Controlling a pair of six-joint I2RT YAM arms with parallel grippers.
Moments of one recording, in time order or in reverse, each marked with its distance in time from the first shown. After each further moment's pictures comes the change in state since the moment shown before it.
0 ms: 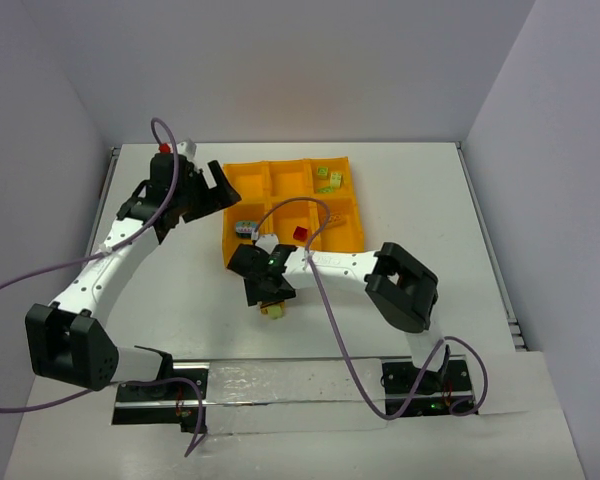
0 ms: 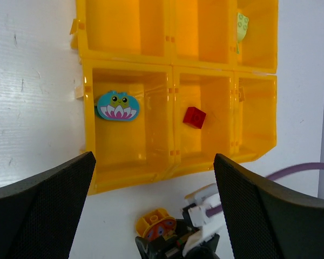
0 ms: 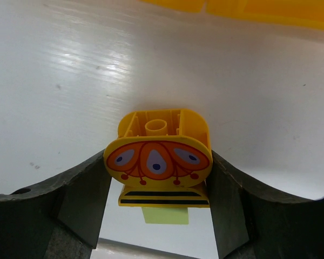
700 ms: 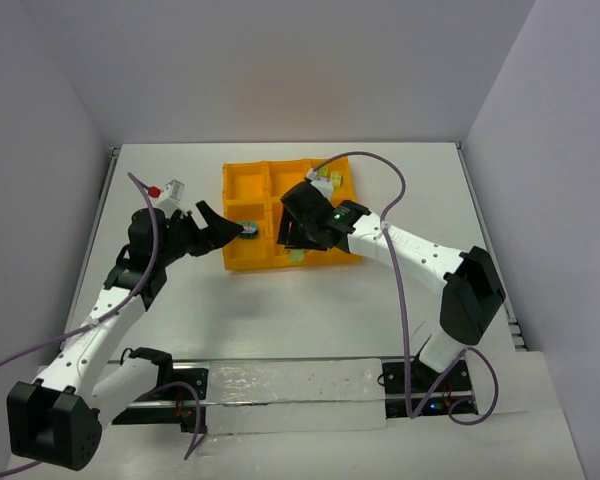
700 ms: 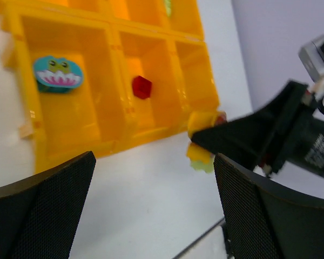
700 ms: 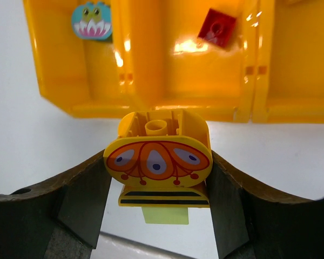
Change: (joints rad) left arm 0.025 -0.407 -0.525 0.404 0.257 -0.143; right arm -0.280 -0.351 -0.058 0.051 -0.010 -0.024
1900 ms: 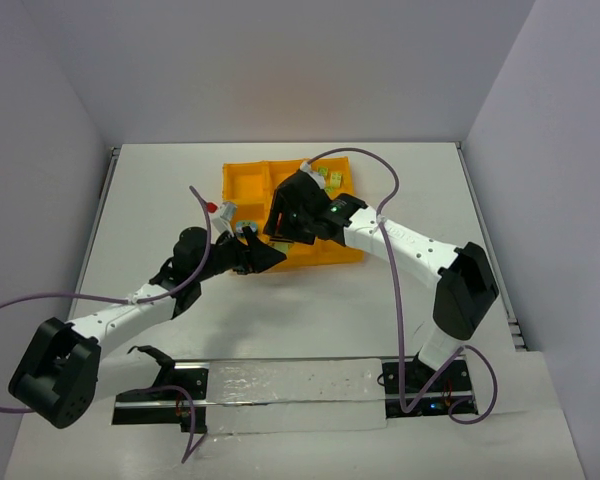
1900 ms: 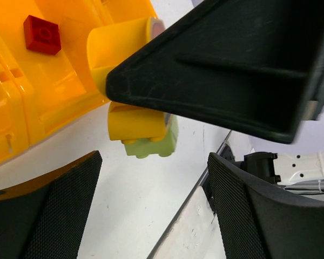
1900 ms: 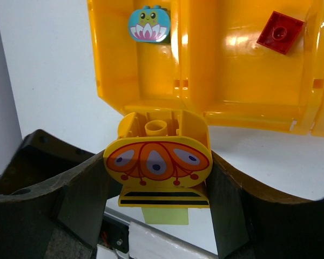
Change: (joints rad) left arm -0.292 0.222 -0.178 0.487 0.057 -0.085; right arm -0.019 0.045 0.069 0.066 -0.136 0.051
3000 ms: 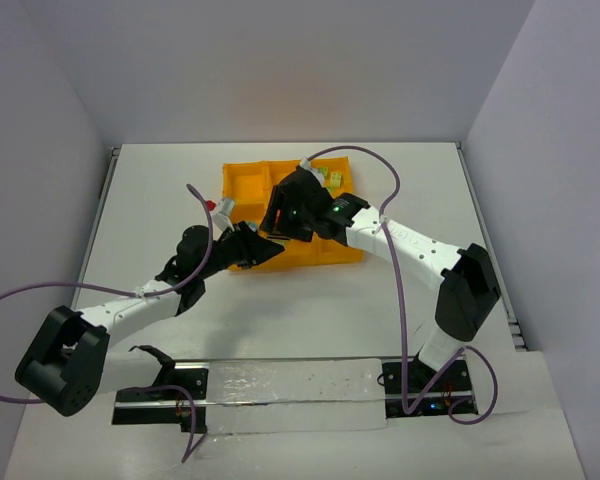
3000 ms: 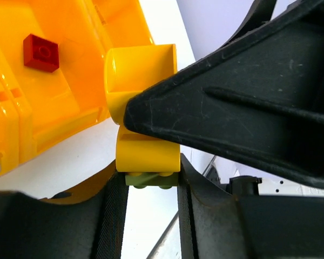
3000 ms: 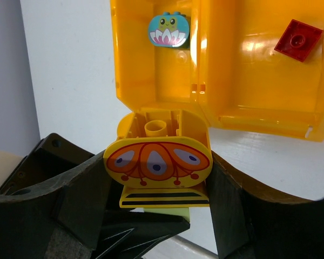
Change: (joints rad) left arm -0.011 0.063 0.008 0.109 -0.060 -0.107; right arm 0.000 -0.013 0.000 0.040 -0.027 0.005
